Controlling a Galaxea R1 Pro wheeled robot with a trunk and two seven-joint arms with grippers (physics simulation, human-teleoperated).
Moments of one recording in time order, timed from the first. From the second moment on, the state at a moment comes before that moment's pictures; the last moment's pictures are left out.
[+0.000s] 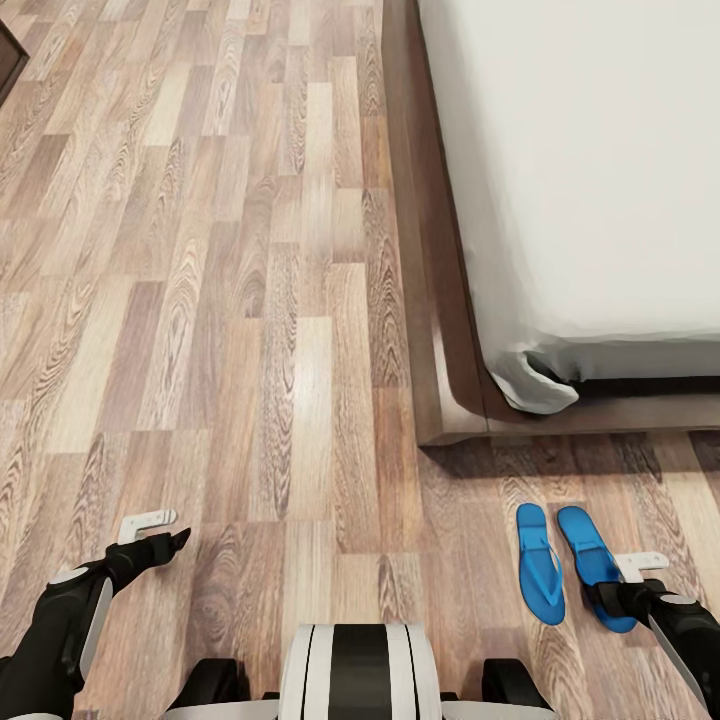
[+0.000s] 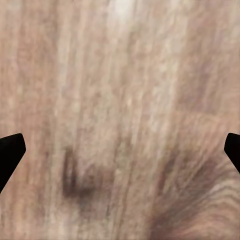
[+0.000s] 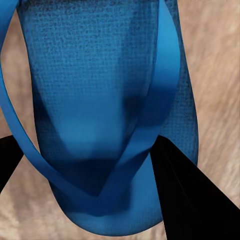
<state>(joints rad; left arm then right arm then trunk) -0.41 0.12 0.43 -1.11 -0.12 0.46 -0.32 -0.47 -0.43 -0.05 -0.66 0.02 0.31 0.16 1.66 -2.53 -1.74</state>
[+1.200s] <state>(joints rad) -0.41 0.11 0.43 -1.11 -0.12 0.46 -0.32 -0.47 -0.43 -0.05 -0.66 0.02 0.29 0.17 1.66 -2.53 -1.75</state>
